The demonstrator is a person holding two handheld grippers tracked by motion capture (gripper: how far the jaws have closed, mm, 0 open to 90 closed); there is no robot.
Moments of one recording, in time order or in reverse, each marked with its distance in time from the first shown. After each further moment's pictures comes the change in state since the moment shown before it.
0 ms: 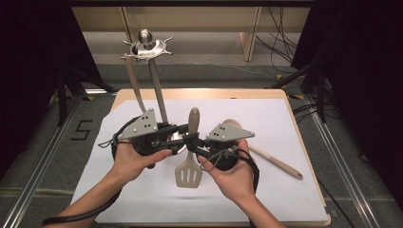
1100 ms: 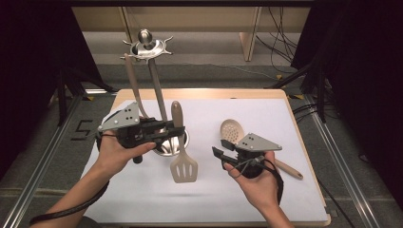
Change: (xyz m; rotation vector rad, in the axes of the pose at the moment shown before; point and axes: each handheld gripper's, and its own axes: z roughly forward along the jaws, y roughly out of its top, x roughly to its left) left arm 0.021 0.008 -0.029 -0.003 -0.020 0.005; right arm -0.043 -0.048 -0.036 0.013 -0.159 0.012
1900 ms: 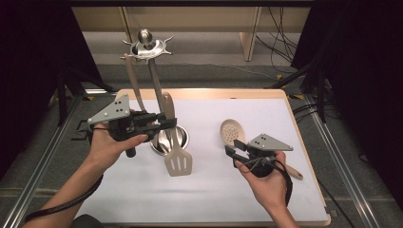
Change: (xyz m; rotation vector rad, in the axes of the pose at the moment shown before) left arm 0.016 0.009 -0.013 -0.009 0.026 -0.001; right arm -0.017 -0.013 -0.009 0.016 -0.090 0.099
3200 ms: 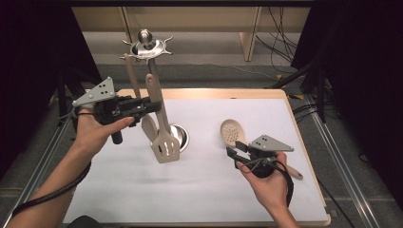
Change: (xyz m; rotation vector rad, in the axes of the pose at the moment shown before) left arm 0.033 0.018 -0.023 0.018 0.108 -0.007; right arm -0.004 -0.005 0.000 0.028 -0.005 0.002
